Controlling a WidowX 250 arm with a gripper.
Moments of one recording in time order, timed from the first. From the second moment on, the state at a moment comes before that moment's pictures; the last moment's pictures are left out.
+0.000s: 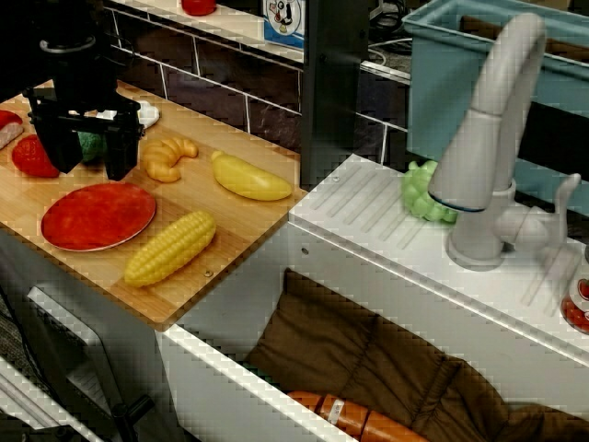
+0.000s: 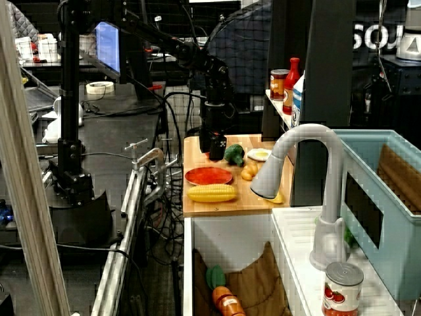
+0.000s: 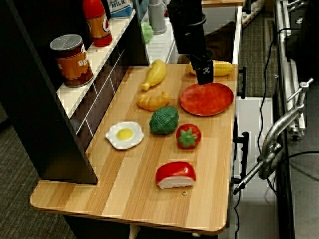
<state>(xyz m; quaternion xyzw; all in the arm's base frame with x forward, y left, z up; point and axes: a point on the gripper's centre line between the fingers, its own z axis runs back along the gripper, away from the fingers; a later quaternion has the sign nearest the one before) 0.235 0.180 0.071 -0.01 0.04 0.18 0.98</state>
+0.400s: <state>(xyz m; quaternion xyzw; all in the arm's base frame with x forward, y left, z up) 0.234 0.179 0.065 -0.02 0.05 0.18 0.98</state>
